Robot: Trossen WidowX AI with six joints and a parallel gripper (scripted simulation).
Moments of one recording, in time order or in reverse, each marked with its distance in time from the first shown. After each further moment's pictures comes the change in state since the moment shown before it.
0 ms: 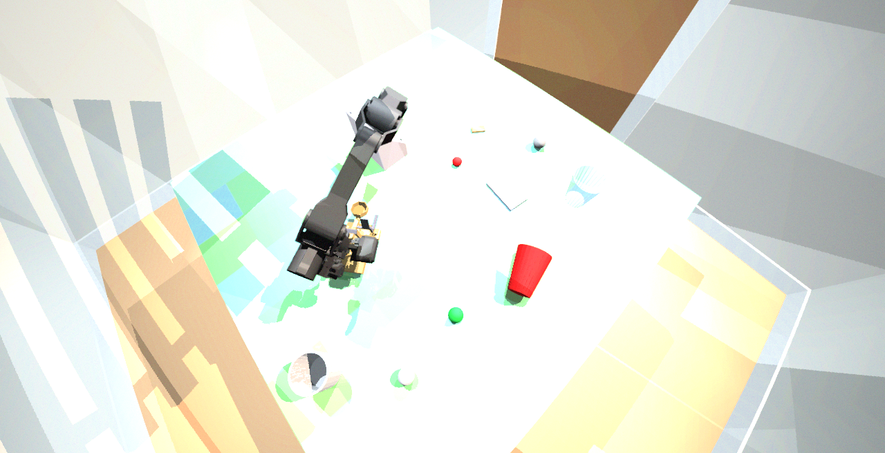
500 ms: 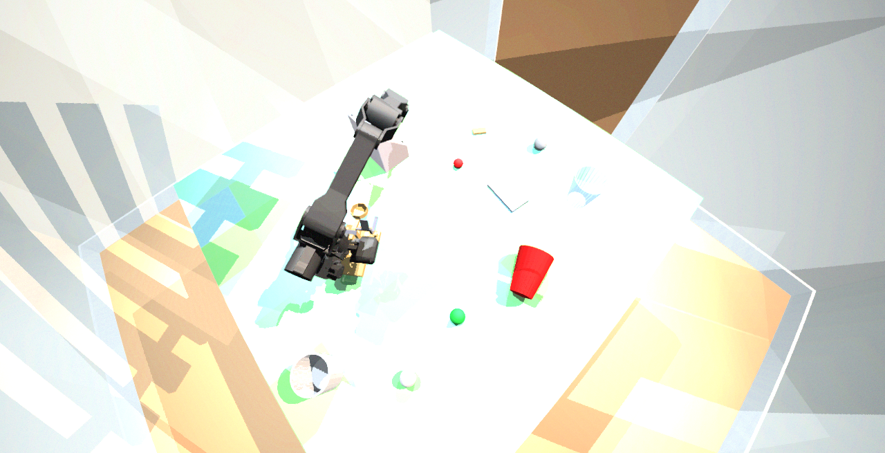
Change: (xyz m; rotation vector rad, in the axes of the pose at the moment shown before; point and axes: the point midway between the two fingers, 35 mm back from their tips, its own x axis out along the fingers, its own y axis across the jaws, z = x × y) arm -0.017 0.001 0.005 -0.011 -0.026 -0.004
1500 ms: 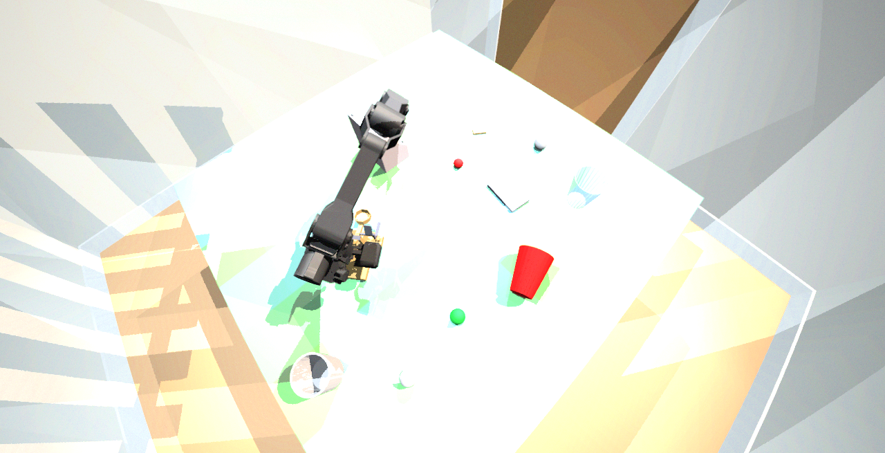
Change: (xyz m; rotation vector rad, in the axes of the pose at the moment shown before) arm 0.034 0.001 0.001 0.000 -0.003 0.002
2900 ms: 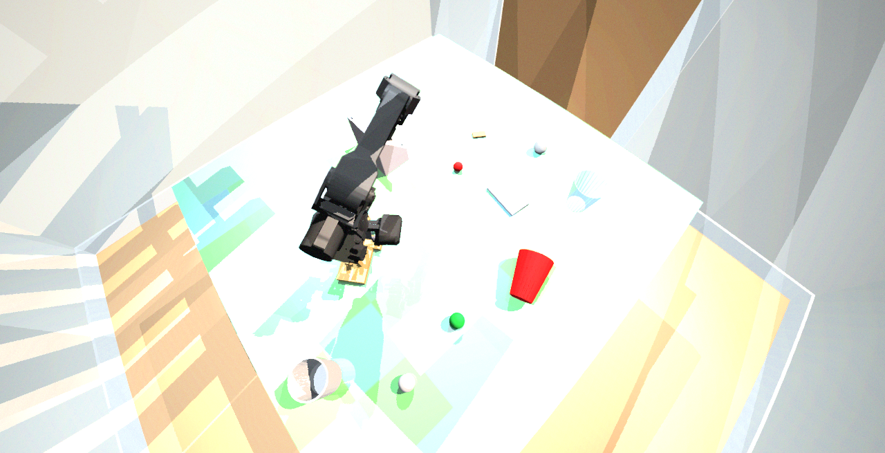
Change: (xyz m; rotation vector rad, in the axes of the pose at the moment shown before) arm -0.133 0.068 -0.019 -0.077 -0.041 -0.030
